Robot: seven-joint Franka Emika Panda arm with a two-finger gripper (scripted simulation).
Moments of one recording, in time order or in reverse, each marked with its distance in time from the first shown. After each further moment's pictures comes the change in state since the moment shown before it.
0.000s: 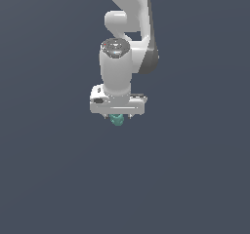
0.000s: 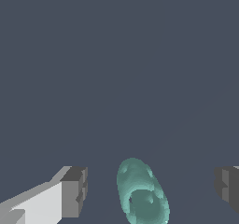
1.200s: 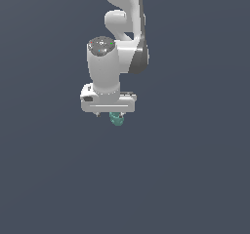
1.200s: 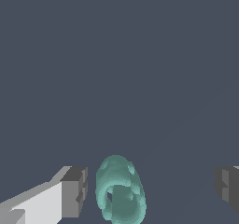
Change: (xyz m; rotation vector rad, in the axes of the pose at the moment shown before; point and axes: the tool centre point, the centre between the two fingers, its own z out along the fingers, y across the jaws) arm -0.009 0.034 0.002 0.007 0.011 -0.007
